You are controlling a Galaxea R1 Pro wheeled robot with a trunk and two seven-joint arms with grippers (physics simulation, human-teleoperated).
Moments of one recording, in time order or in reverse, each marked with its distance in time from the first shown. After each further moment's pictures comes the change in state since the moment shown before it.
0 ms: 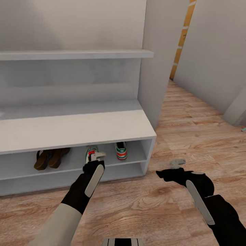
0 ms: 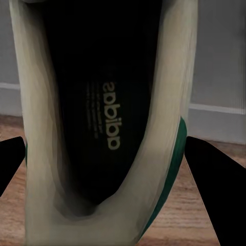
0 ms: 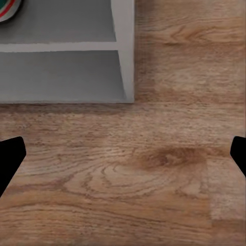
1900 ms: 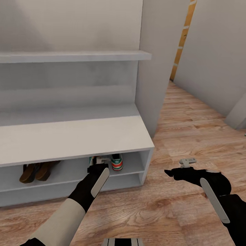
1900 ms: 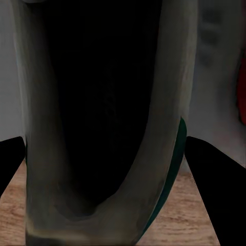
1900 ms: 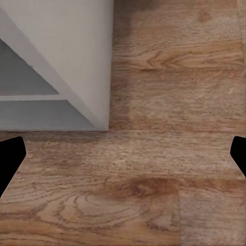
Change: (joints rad) left arm -0.054 0.001 -0.114 0.180 0.019 -0.079 -0.007; right arm 0.005 -0.095 -0.091 -0.003 -0.002 0.014 0.155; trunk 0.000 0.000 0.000
